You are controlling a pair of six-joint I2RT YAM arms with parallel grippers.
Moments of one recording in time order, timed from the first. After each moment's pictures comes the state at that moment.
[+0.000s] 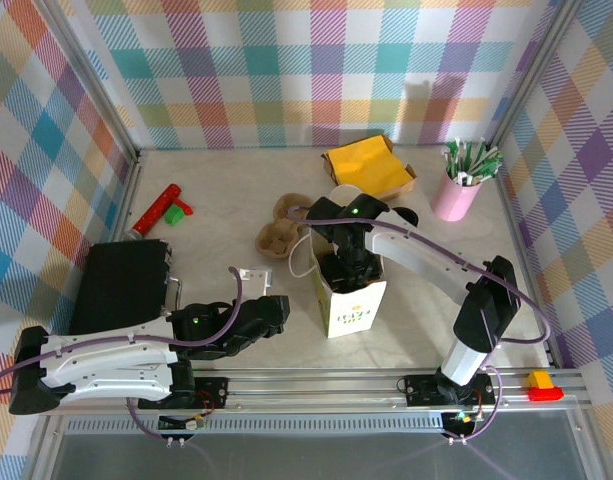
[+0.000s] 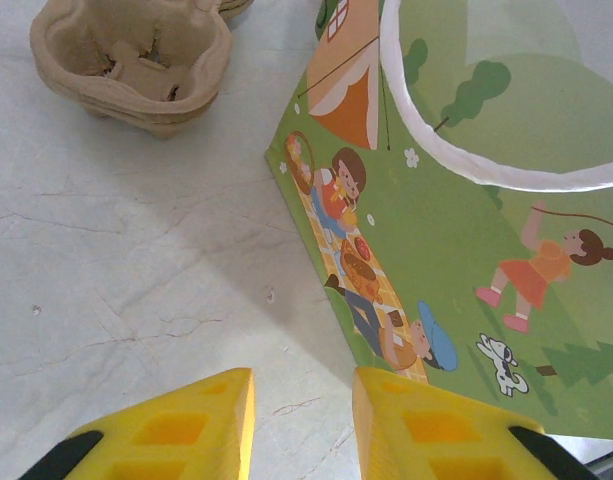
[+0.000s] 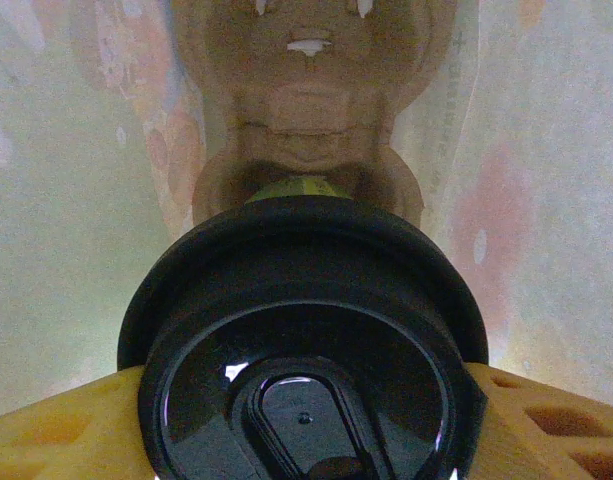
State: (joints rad) left arm -1.28 0.94 0.74 -0.63 -0.59 -0.99; right arm 0.86 1.70 1.58 -1.43 0.00 0.59
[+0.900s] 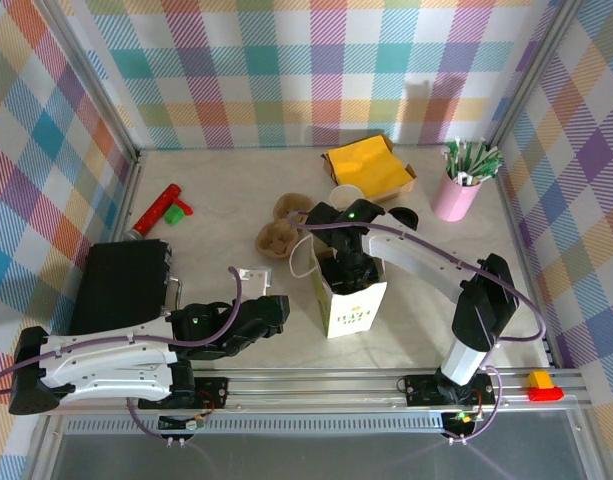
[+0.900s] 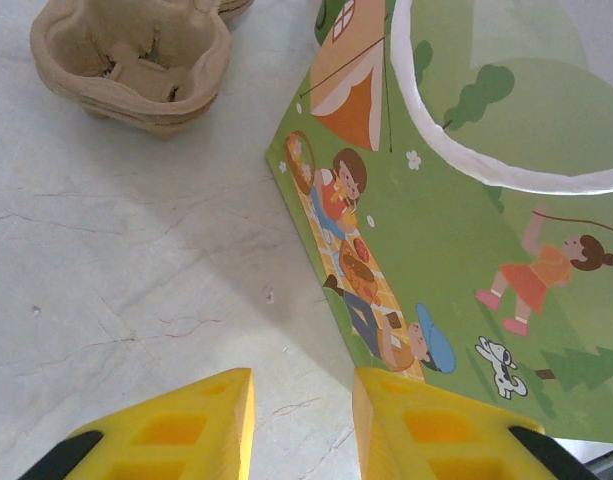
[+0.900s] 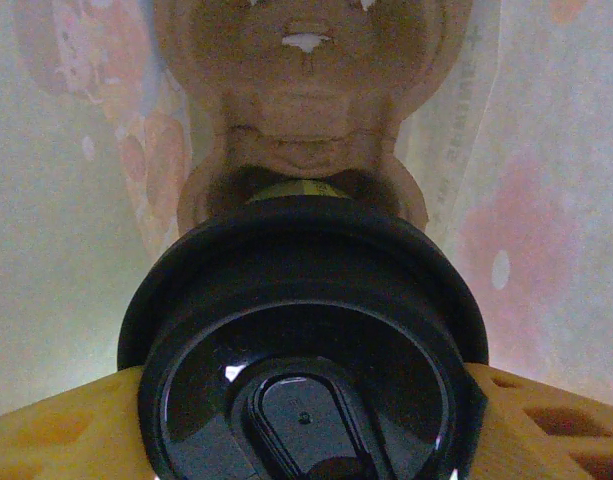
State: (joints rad) left arm -1.28 0.94 0.74 -0.63 -0.59 -0.99; right arm 0.86 1.71 1.52 -1.38 -0.01 0.59
